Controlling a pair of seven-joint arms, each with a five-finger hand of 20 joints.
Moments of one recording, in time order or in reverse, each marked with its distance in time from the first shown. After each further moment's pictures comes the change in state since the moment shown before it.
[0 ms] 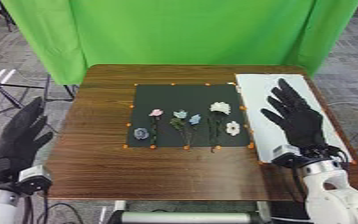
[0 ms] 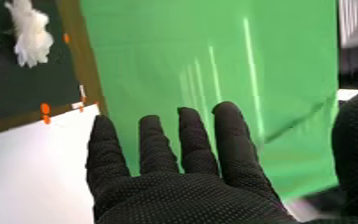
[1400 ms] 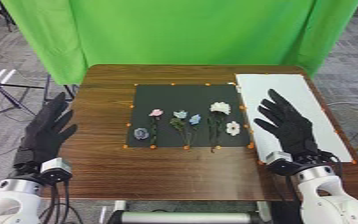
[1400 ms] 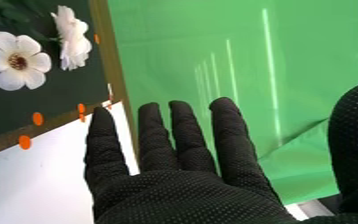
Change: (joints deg) left arm -8.1 -3.7 6.0 3.4 -0.9 -5.2 -1.4; right arm -2.2 -0.8 -1.7 -2.0 -3.7 2.0 2.8
